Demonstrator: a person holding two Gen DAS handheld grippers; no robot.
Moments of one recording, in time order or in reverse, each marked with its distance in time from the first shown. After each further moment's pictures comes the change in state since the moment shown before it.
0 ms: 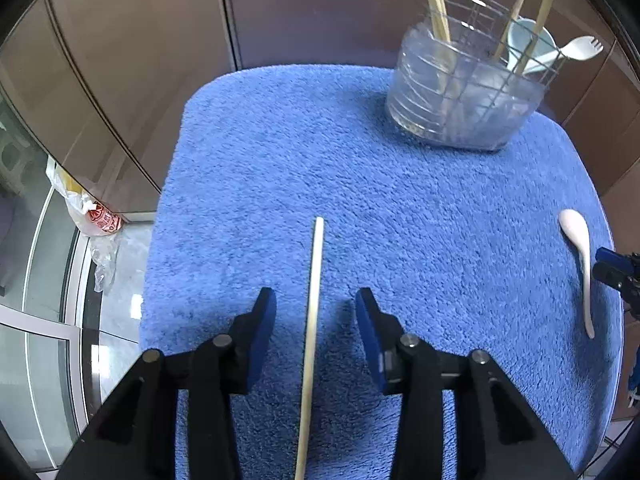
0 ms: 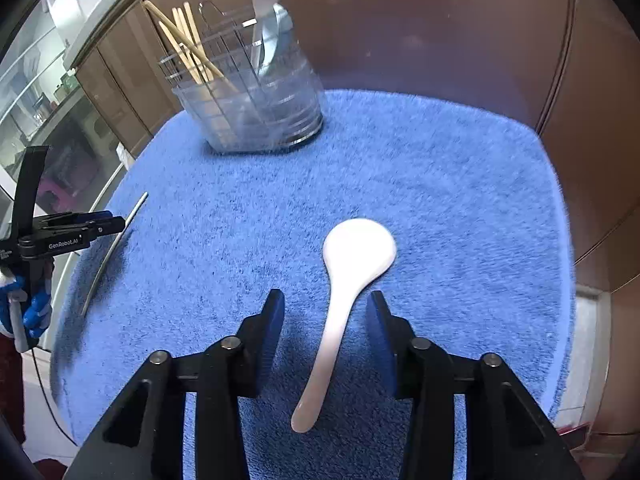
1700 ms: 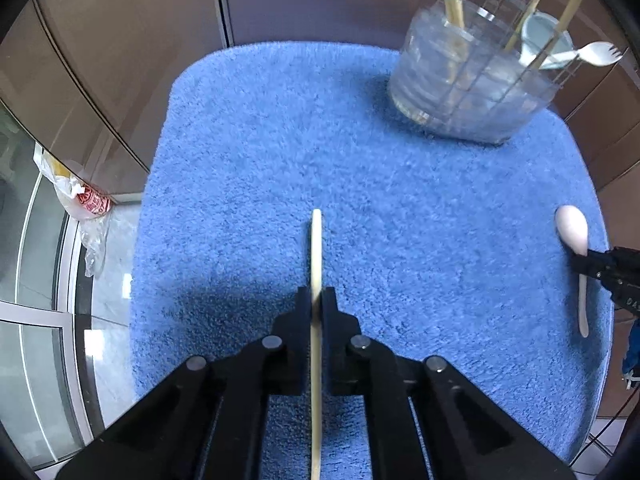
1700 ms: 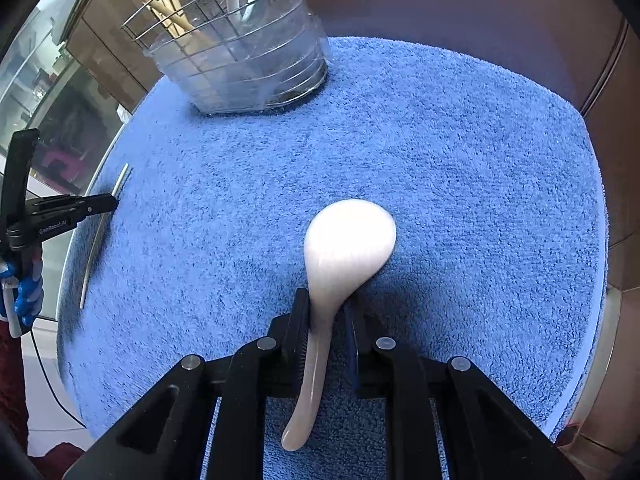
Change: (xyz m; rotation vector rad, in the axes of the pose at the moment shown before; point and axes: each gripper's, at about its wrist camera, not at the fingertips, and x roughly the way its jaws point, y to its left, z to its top) left arm 0.009 0.001 0.010 -0.026 0.072 -0.033; right arm 0.045 0.005 0.021 -0.045 0.176 0.029
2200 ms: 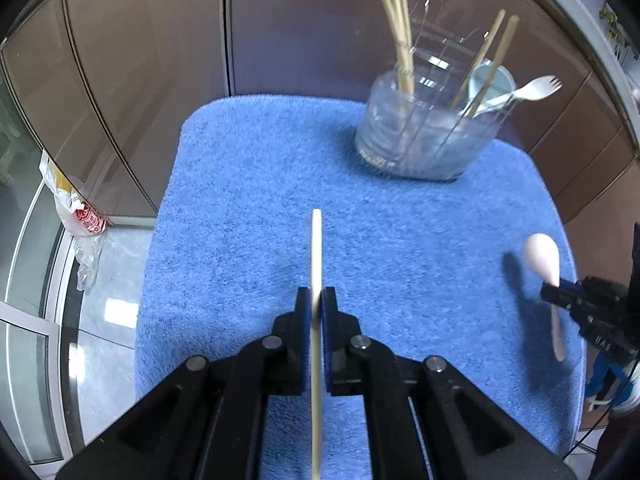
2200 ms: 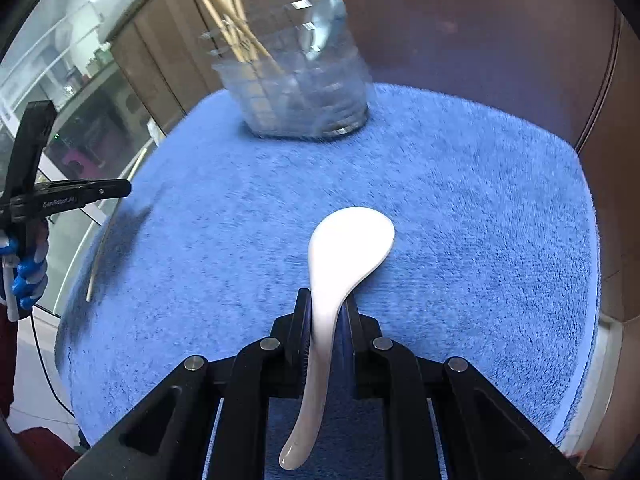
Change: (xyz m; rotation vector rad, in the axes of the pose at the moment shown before) left arm -0.054 -0.006 -0.020 -0.026 -0.168 -0.065; right arm -0.038 0.032 -0.045 -0.098 -0.240 0.041
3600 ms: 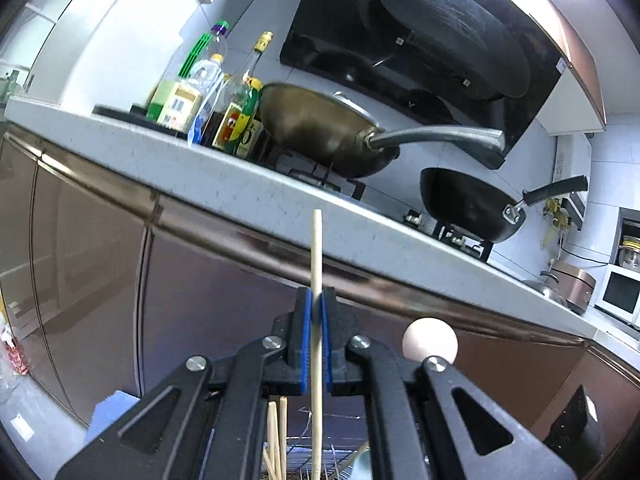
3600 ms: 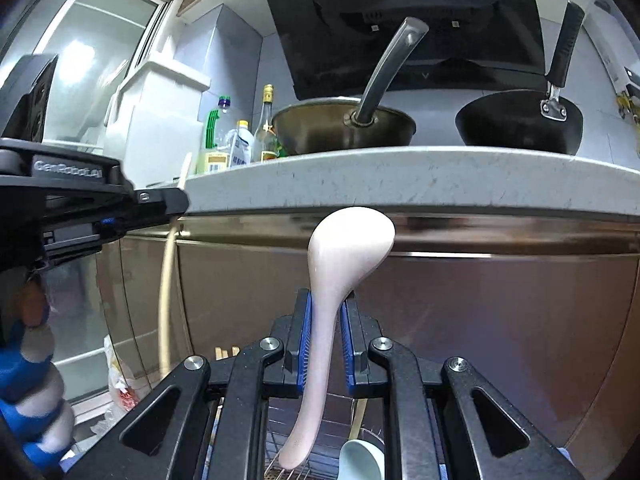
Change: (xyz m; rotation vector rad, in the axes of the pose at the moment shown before) left arm -0.075 -0.043 0.160 -0.160 -0.910 -0.212; right arm -0.018 0.047 0.177 -0.110 -0.932 -0.213
